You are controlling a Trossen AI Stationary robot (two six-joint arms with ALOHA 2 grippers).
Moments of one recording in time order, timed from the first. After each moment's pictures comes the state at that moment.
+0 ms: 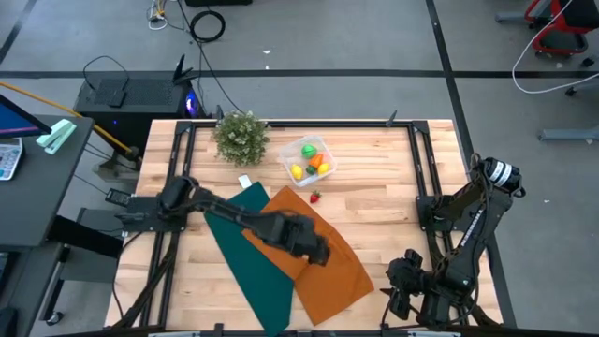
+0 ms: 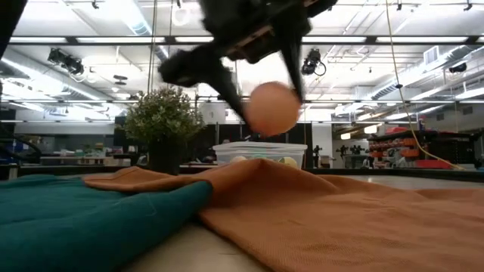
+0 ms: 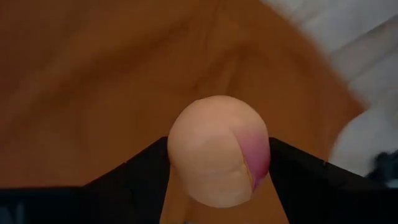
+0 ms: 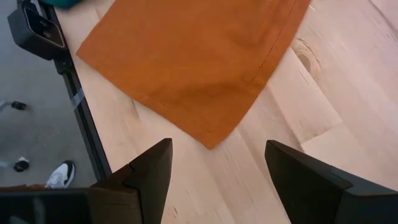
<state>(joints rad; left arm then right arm) -0.31 2.08 1.71 -0.75 -0.11 -1.43 1.08 1.53 1.08 -0.85 0.52 1.53</state>
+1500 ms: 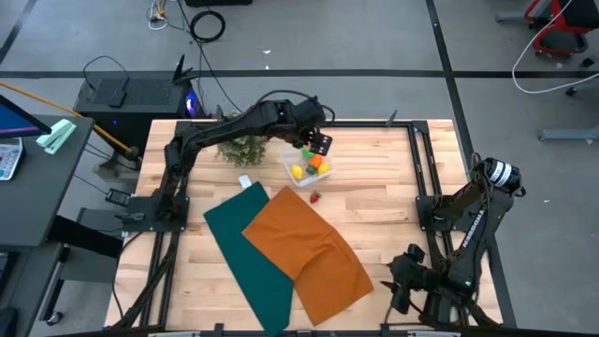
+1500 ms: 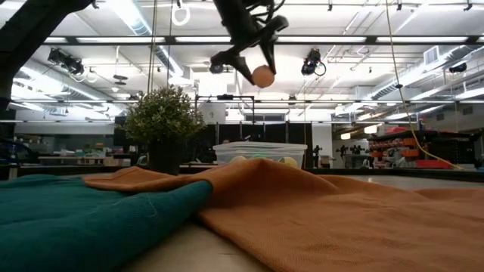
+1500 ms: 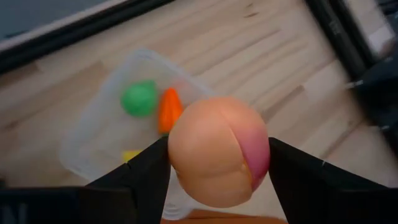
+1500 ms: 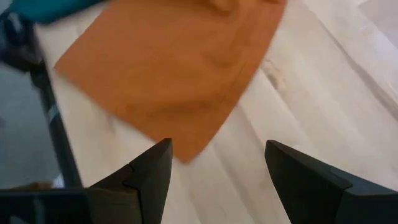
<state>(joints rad) 0.29 2.06 2.15 -1.07 -0.13 -0.74 1.10 1.53 1.08 -0.95 0.60 1.57</state>
